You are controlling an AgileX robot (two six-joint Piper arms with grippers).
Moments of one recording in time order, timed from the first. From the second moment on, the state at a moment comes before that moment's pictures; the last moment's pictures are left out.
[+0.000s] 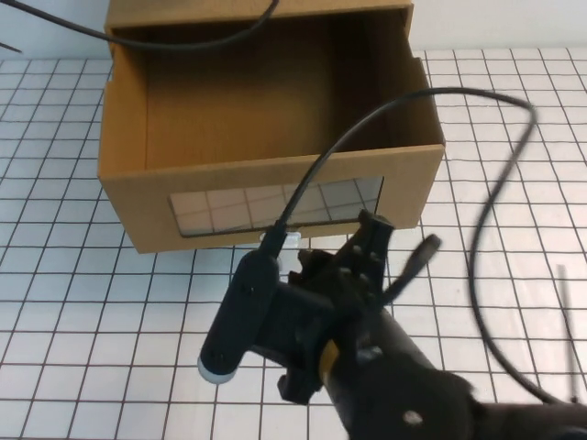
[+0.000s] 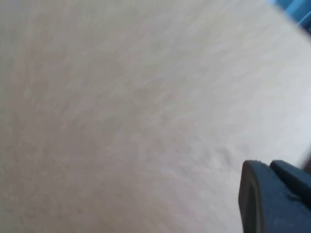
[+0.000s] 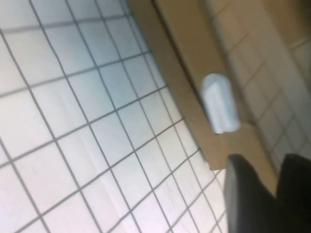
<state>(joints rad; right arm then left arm) 1.29 1.58 -1.05 -1.36 0.87 0.91 -0.17 2.01 -2.34 -0.65 1.25 0.42</state>
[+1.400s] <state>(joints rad) 0.32 0.66 -0.77 0.01 0.73 0.12 -0.17 0.70 -1.15 -0.41 0.65 0.47</state>
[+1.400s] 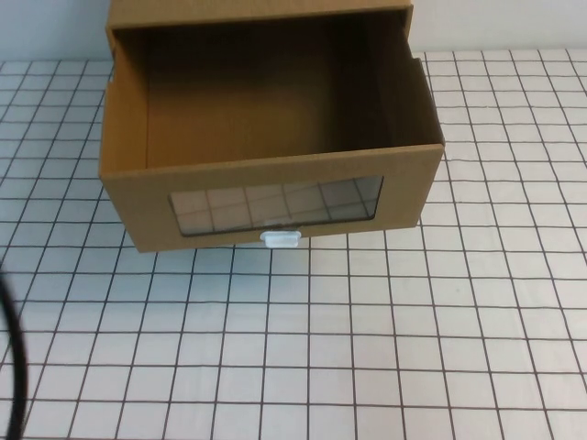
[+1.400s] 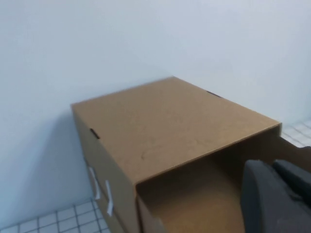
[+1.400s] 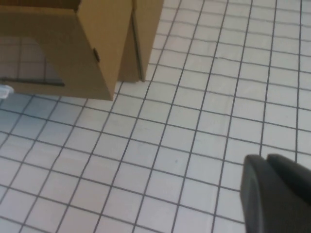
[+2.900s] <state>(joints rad) 0.32 0.23 -0.45 0.06 0.58 0.12 -0.17 0.02 0.03 -0.43 0.11 0.48</state>
